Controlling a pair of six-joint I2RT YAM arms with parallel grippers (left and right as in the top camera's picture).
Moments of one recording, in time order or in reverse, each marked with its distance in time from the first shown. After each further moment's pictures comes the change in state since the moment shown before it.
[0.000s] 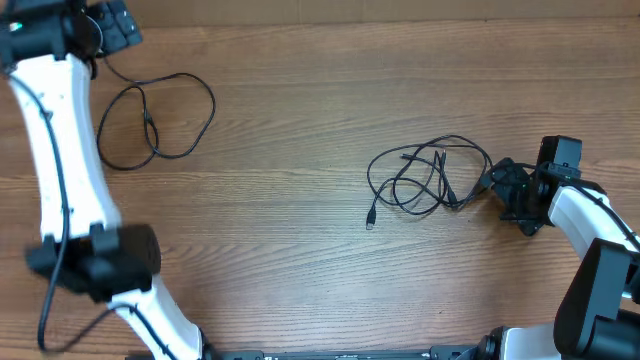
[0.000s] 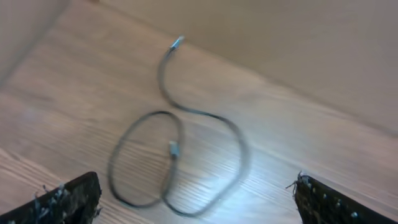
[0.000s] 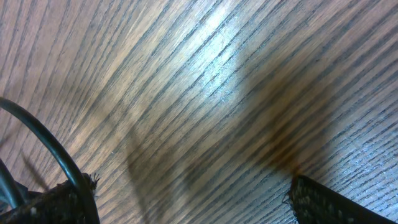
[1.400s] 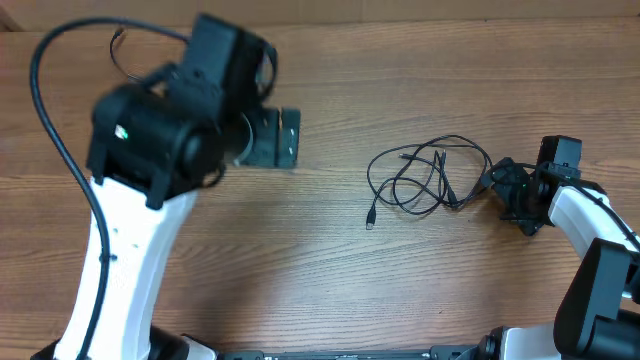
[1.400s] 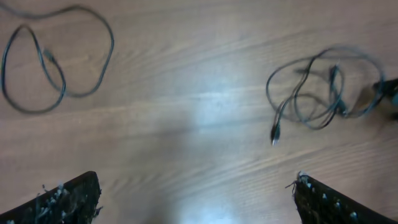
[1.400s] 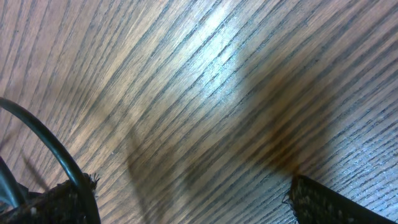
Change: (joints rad) left arm -0.688 -0.385 -0.139 -0.492 -0.050 -0.098; right arm 0.000 0.000 0.000 0.001 0.000 0.005
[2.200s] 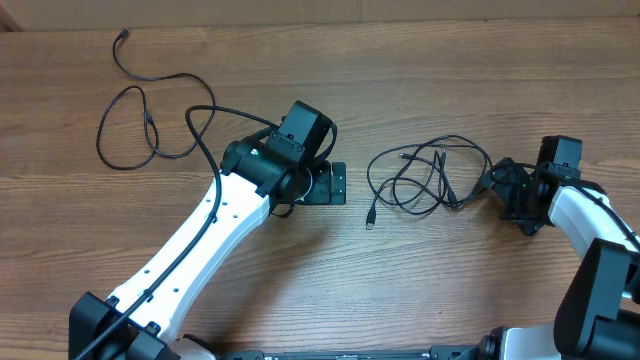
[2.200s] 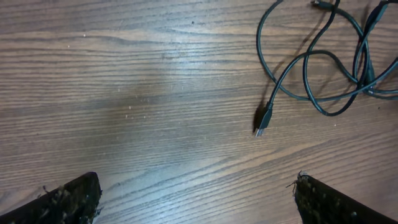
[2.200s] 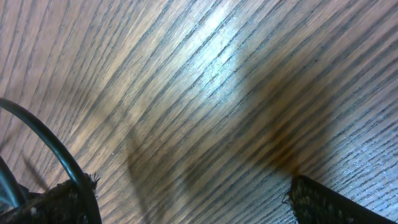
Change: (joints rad) left arm -0.095 -0.065 -0.898 0.690 0.171 -0.216; right arm 0.000 0.000 0.000 0.001 0.000 0.003
